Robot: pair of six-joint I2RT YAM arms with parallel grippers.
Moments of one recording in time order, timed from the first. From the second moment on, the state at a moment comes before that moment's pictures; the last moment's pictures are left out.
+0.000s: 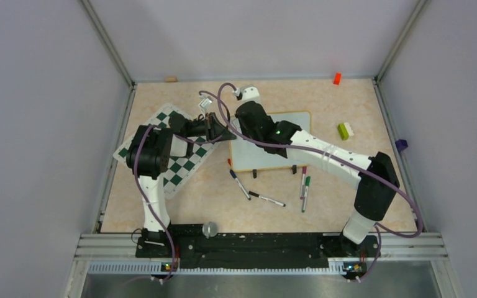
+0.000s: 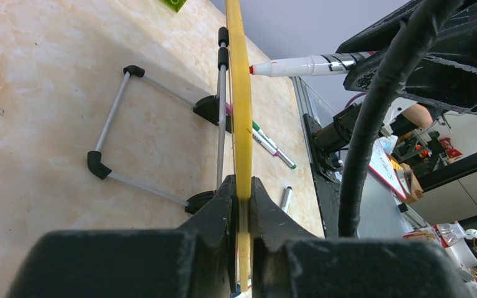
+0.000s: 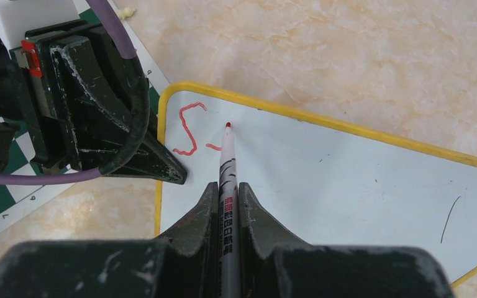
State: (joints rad) left arm -0.15 2.13 0.97 1.50 1.36 -1.07; right arm 0.91 1.69 1.49 -0.39 0.50 0.27
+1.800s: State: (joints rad) left arm -0.15 2.13 0.97 1.50 1.36 -1.07; right arm 0.91 1.64 1.41 -0.41 0.47 0.31
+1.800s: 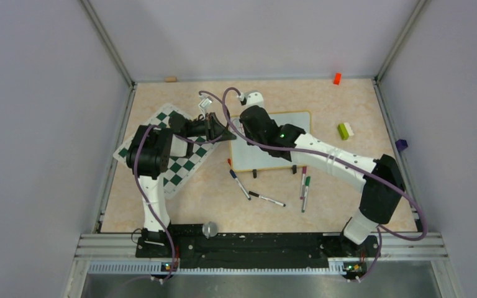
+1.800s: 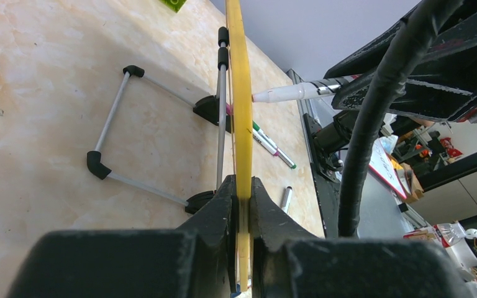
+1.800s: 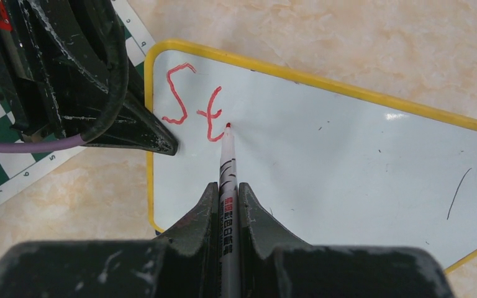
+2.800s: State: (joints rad) left arm -0.15 2.13 0.97 1.50 1.36 -1.07; right arm 0.90 1.62 1.41 -0.42 0.50 0.29
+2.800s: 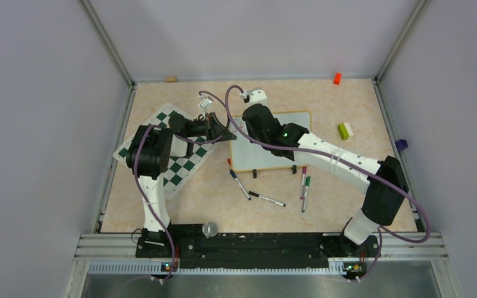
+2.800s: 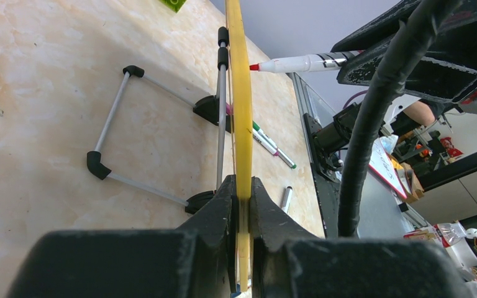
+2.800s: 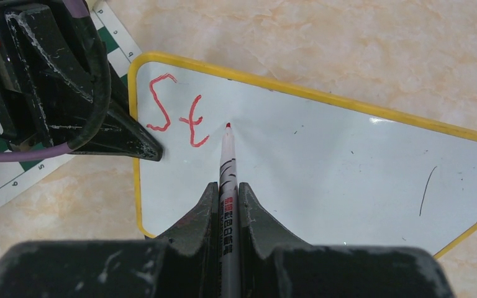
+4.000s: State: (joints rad) left arm -0.15 2.13 0.97 1.49 1.35 -1.07; right arm 0.88 1.62 1.38 -0.41 0.50 0.29
